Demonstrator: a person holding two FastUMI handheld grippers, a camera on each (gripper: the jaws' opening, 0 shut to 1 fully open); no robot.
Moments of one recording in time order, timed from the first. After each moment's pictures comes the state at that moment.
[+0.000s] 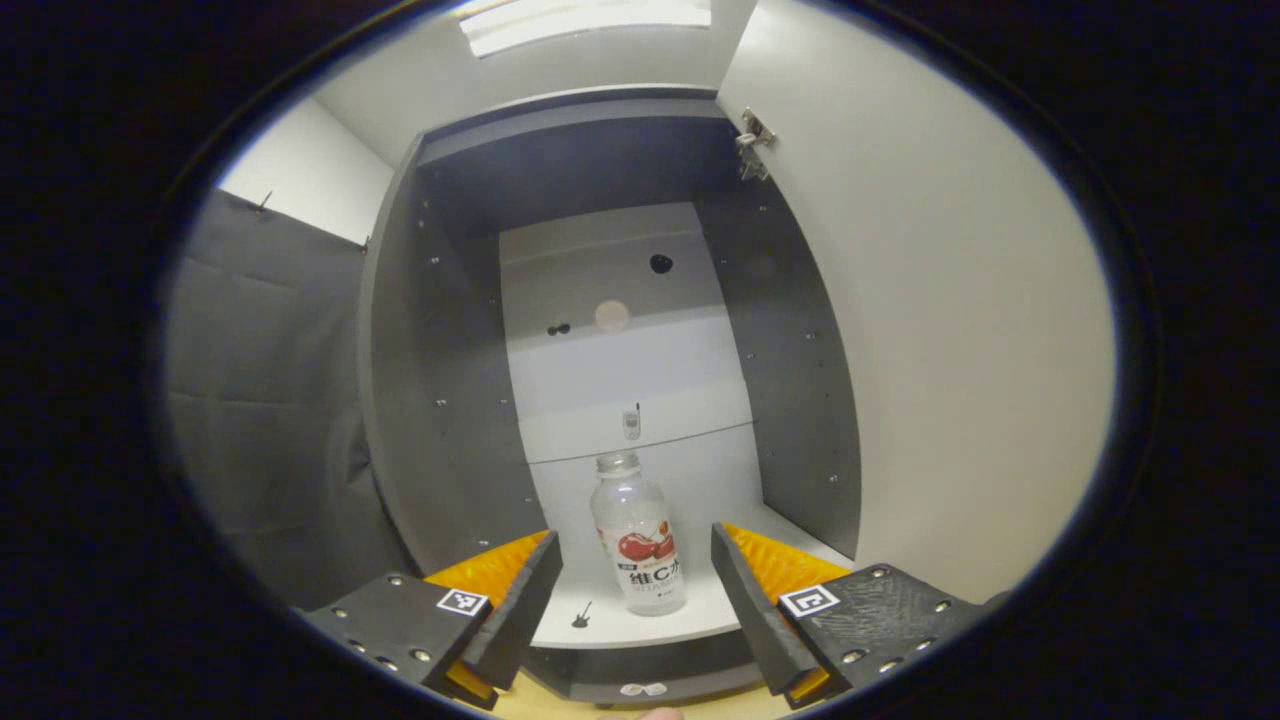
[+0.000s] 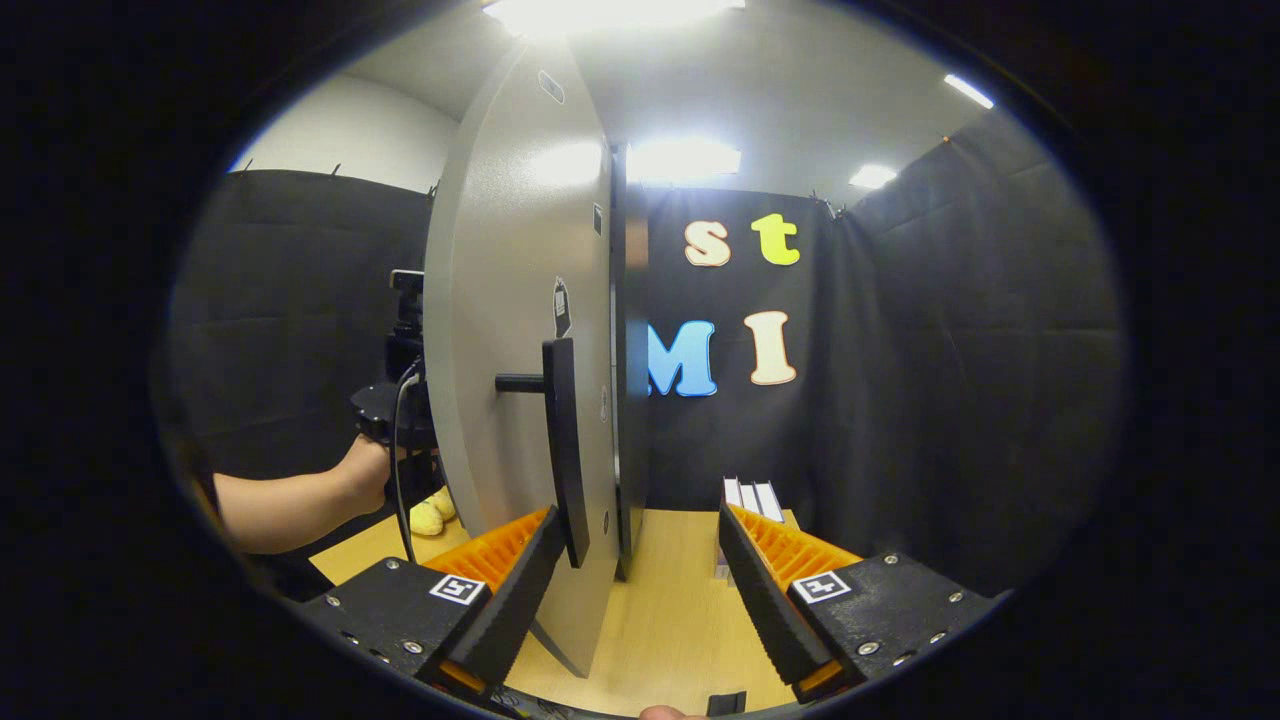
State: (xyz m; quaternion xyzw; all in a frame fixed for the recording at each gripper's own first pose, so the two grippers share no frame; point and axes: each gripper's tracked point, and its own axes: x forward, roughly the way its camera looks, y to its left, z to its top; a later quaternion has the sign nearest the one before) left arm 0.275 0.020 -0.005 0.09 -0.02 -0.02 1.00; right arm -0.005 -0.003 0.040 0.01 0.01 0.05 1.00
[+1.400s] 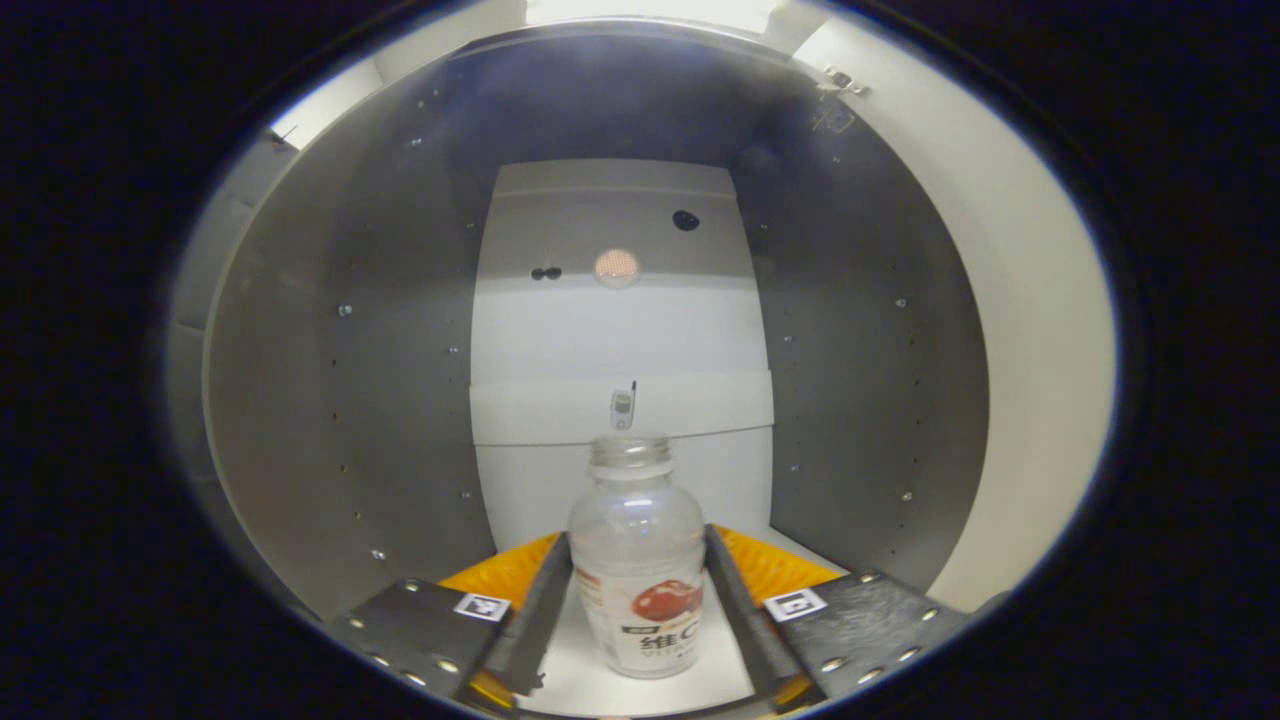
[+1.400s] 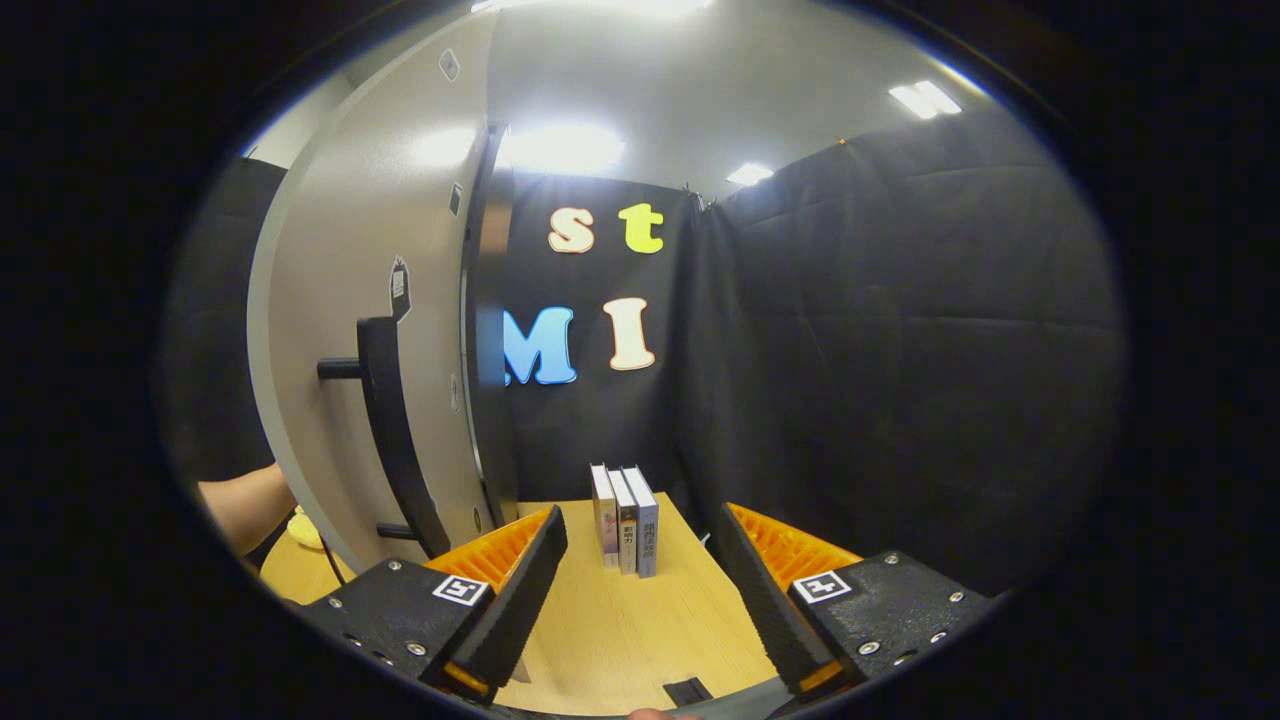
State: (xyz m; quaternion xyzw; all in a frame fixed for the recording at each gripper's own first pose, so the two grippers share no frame) left arm 0.380 0.033 -0.037 0.03 -0.03 -0.05 1.00; right arm 0.009 -0.065 0.012 0.01 0.05 -0.15 0.99
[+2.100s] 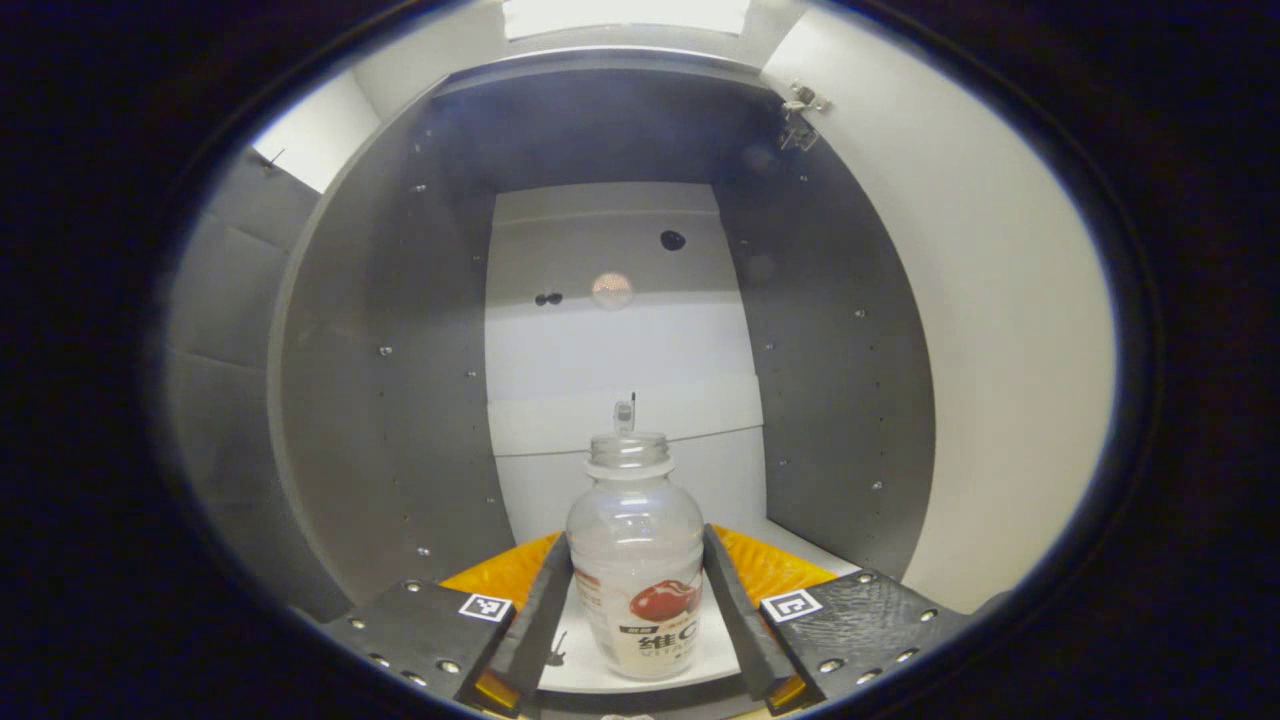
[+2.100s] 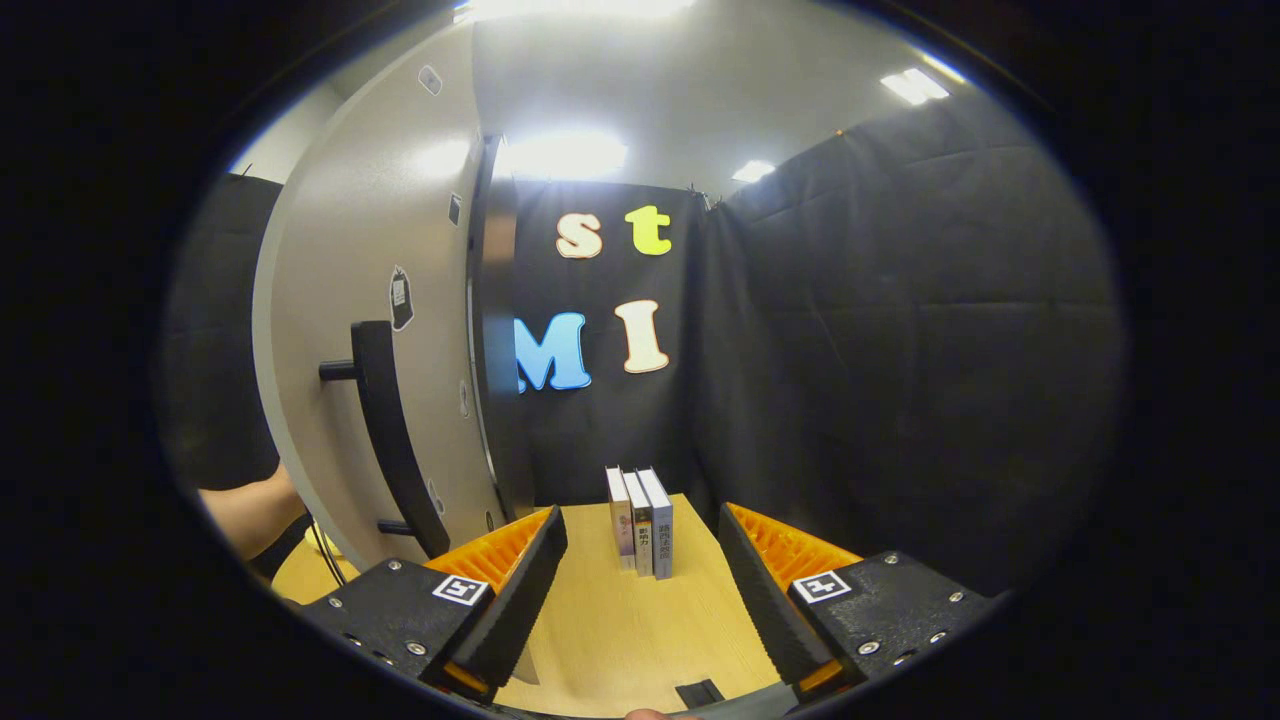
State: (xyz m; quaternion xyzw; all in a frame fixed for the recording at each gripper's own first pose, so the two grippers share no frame) left arm 0.338 0.033 -0.020 0.06 -0.04 -0.04 1.00; right arm 0.009 -0.075 0.011 0.04 0.04 -0.12 0.99
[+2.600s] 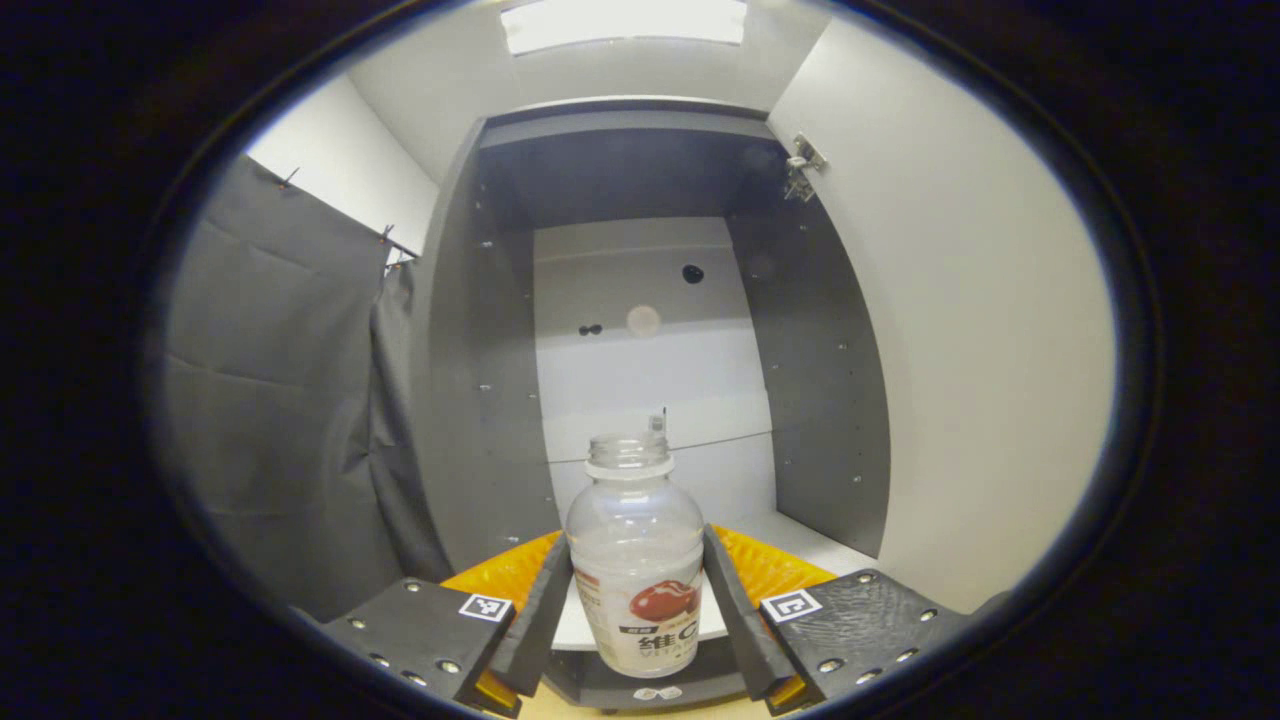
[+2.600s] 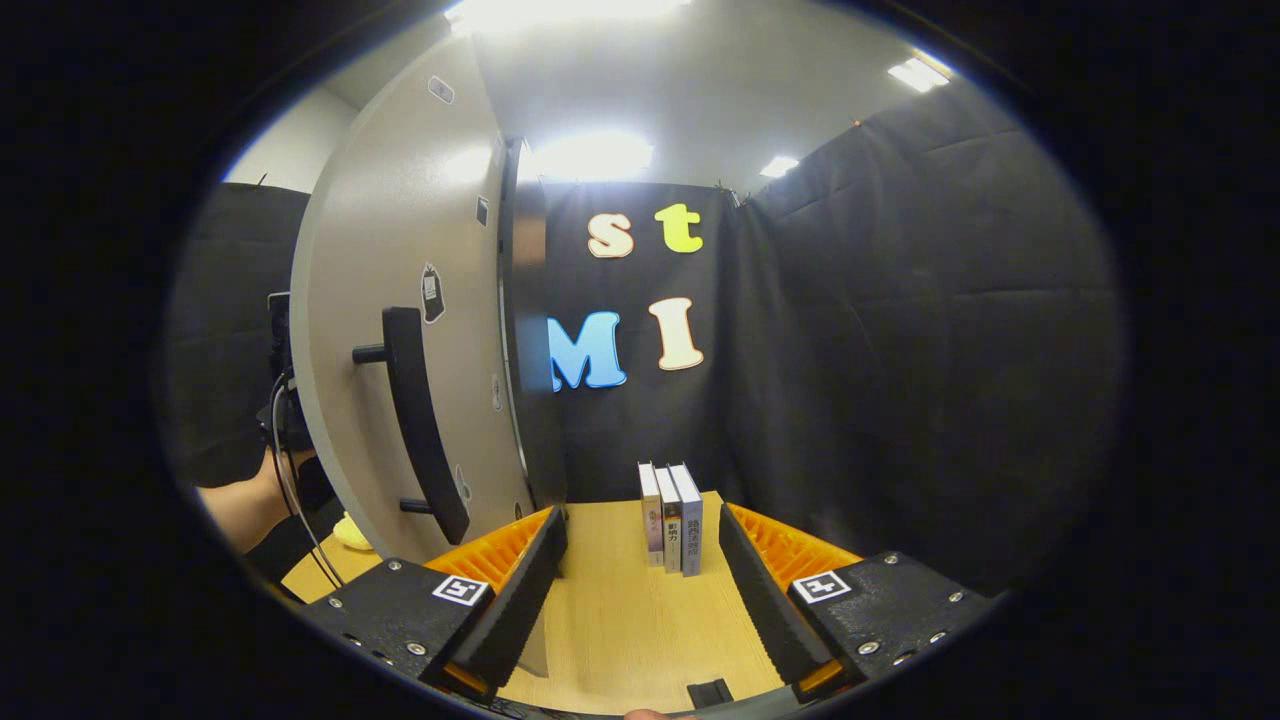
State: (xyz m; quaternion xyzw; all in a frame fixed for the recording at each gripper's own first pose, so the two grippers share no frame) left arm 0.249 0.067 0.002 0.07 -0.05 -0.01 1.00; right arm 0.009 -0.063 0.001 0.05 0.04 -0.06 1.00
